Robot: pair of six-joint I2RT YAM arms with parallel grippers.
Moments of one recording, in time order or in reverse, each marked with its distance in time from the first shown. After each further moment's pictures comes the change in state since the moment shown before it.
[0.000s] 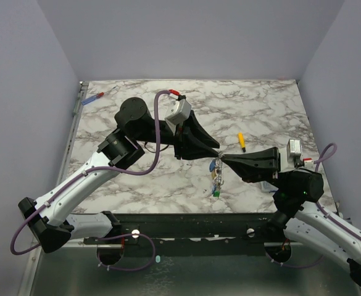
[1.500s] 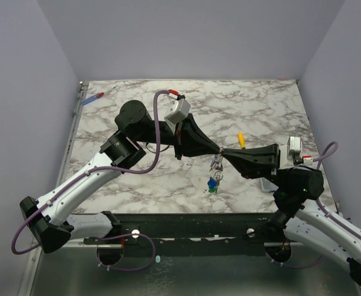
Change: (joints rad) left arm 0.002 -0.002 -0.052 0.093 0.000 -0.072; right arm 0.000 0.013 0.030 -0.050 0.042 -0.051
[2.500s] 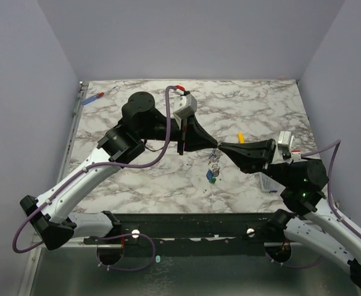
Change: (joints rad) left arm 0.012 0.034 0.107 -0.274 -0.098 0.124; right arm -0.001 -0.041 0.142 -0.449 0.049 -0.235
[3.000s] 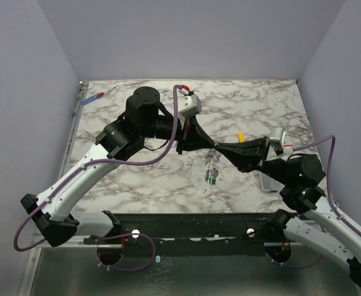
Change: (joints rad) left arm 0.001 0.038 0.114 -0.253 -0.038 0.123; right arm -0.005 0.028 0.030 -0.102 -0.009 0.000
